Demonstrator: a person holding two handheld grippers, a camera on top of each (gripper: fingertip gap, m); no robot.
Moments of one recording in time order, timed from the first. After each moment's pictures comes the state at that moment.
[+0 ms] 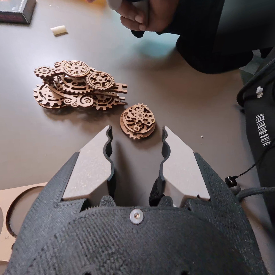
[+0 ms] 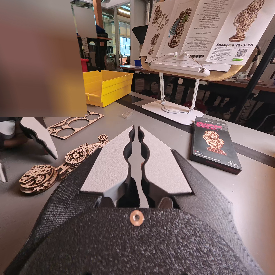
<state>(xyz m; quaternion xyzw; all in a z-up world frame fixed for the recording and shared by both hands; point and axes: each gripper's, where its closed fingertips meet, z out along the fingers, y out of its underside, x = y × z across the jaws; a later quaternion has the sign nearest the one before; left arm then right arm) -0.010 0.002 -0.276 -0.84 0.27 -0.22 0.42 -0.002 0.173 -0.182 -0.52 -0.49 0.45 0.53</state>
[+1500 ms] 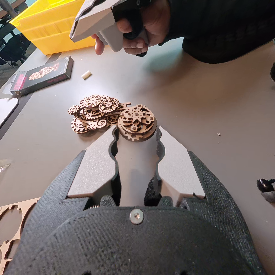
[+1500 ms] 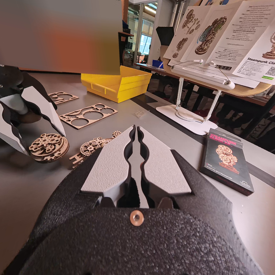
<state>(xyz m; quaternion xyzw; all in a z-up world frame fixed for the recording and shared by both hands) -0.011 0.007 -0.254 -0.79 0.35 -0.07 0.50 -0.007 0.142 -0.183 -0.47 -0.56 0.45 0.52</state>
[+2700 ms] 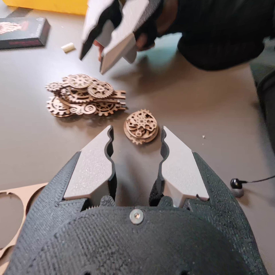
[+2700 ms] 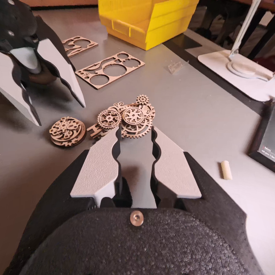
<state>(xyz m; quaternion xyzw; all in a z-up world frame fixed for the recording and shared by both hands) -0.010 0.001 -0.266 -0.83 0.29 -0.17 0.45 -0.016 0.114 -0.247 -0.52 -0.67 0.40 0.35</state>
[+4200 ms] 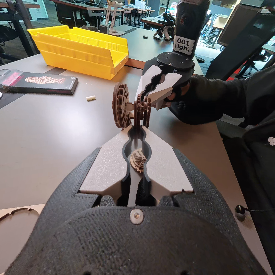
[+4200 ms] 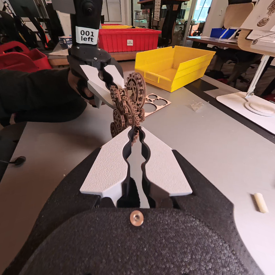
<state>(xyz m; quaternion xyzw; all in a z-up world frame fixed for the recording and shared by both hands) -0.023 0.015 -0.189 -0.76 0.22 -0.25 0.55 0.001 0.049 -0.189 -0.45 -0.64 0.51 0.37</state>
